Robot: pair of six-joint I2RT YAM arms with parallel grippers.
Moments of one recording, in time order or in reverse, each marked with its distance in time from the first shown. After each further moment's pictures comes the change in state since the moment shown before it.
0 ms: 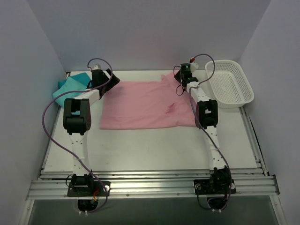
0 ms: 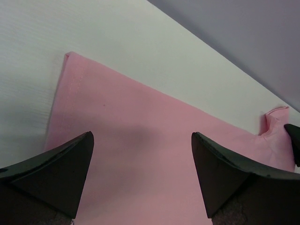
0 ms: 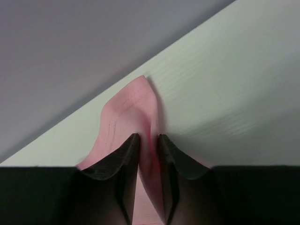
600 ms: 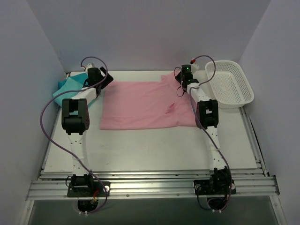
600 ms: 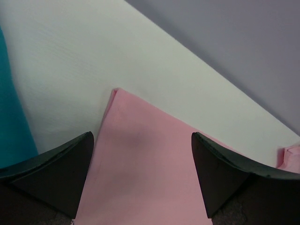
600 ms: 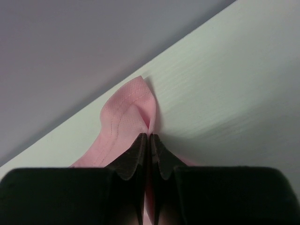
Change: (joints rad) left arm 0.039 0.009 0.026 -0.037 -0.108 0.006; right arm -0.010 -0.009 -0.060 0.065 0.000 0.004
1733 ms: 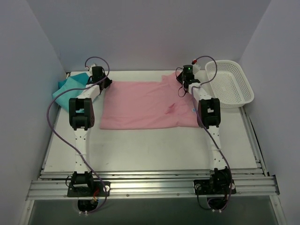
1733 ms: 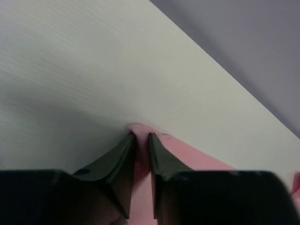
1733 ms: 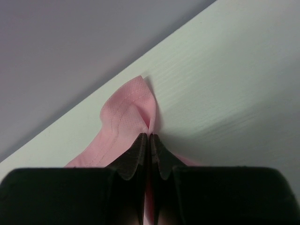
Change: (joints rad) left arm -0.007 0.258 0.375 -0.193 -0.009 -0.053; right arm -0.012 -0.063 -0.114 0.039 -0.019 0.008
